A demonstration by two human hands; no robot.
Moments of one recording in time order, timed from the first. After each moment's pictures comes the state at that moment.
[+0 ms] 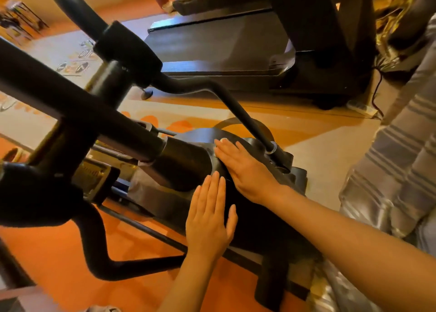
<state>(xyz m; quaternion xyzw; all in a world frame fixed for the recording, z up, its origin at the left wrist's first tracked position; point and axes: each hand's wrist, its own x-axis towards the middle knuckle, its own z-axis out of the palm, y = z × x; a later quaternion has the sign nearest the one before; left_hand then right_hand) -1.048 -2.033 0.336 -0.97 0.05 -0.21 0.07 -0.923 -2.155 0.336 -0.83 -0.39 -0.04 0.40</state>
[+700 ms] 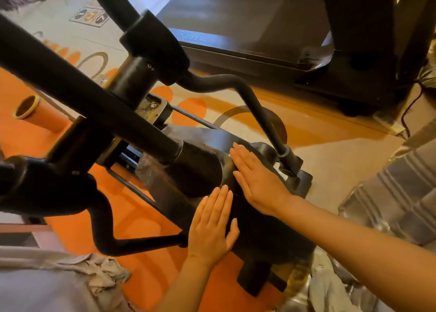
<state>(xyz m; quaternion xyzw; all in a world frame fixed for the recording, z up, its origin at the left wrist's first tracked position) -1.051 -2.038 0.341 -0.99 0.00 -0.15 0.02 -0.897 -2.164 0.362 -0.83 -0.39 0.14 0.37</state>
